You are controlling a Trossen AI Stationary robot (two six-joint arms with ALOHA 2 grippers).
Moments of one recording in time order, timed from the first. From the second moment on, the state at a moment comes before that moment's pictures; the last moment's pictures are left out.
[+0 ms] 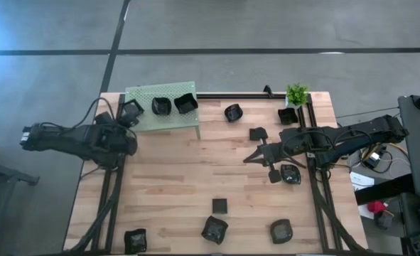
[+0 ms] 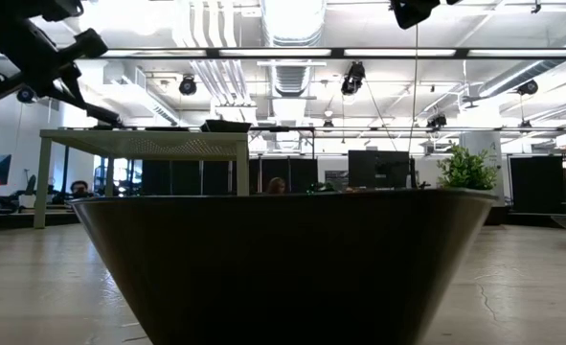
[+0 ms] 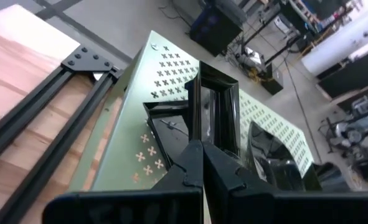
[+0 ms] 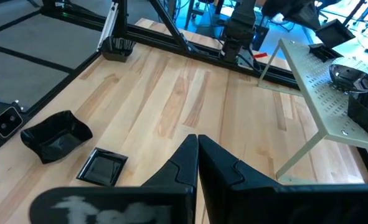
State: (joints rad) left arm -0.07 0.69 0.69 -1.34 -1.12 -2.08; right arm 0.16 1.05 0.86 -0.22 -0.02 -0.16
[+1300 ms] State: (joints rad) left arm -0.03 0.66 0.66 -1.25 -1.08 -1.78; right arm 0.16 1.05 0.86 -0.18 -0.02 -0.16
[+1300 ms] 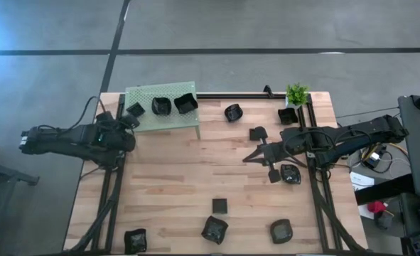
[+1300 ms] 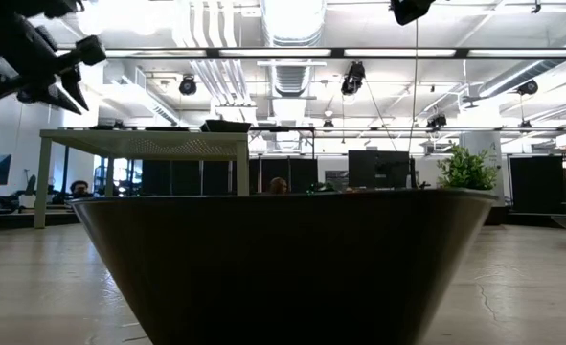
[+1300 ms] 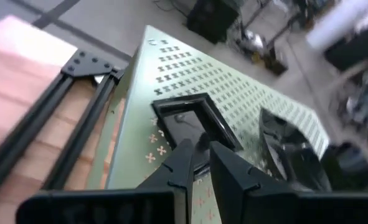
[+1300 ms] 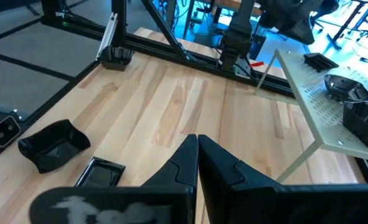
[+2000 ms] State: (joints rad) left arm -0.26 0.86 0.84 -0.72 -0.85 -0.61; right arm 0.16 1.05 0.86 -0.21 -0.02 -0.05
